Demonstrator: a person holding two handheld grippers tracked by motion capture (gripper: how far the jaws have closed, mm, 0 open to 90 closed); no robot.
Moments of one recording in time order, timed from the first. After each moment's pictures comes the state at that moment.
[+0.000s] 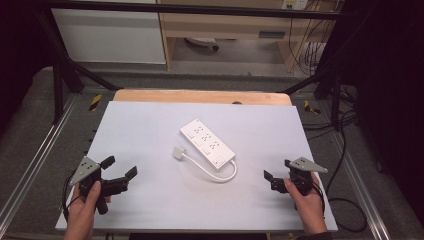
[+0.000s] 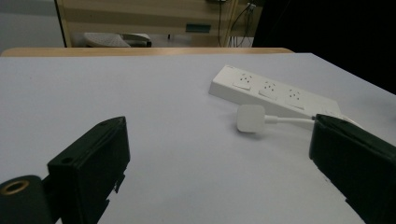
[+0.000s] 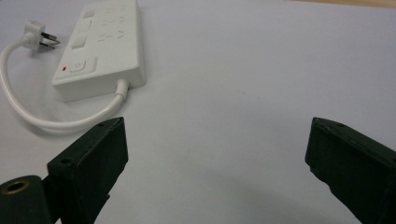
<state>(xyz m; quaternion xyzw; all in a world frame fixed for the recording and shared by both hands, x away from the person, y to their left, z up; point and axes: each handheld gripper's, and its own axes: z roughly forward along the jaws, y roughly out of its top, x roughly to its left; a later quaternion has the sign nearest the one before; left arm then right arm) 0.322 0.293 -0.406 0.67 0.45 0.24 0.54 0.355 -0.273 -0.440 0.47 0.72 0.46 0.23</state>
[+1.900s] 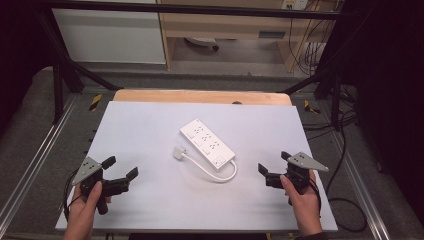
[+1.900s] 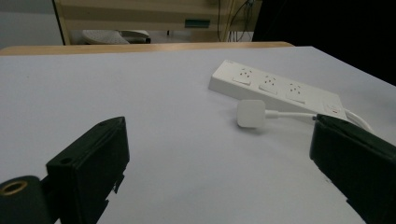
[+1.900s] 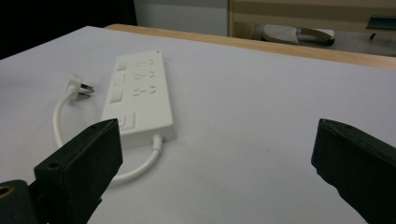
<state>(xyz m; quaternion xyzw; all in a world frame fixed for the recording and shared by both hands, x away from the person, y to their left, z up) 0.322 0.292 -0.407 0.68 0.45 0.25 0.53 0.349 -0.249 -0.404 0.44 0.70 0.50 0.25</state>
